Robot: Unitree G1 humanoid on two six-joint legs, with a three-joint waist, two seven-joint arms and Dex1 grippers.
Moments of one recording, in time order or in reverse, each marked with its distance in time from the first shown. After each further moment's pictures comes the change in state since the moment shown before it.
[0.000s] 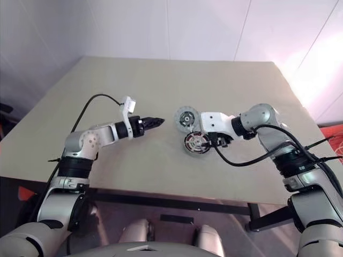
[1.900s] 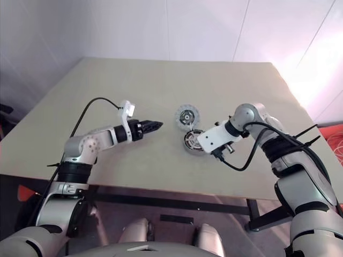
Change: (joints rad) left arm 0.057 -0.015 -0.003 -0.036 0.015 -0.015 0.021; right arm -0.159 0.076 0.132 0.327 -0.237 -0.458 0.122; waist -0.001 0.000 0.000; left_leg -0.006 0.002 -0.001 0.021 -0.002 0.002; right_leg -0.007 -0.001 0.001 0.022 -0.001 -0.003
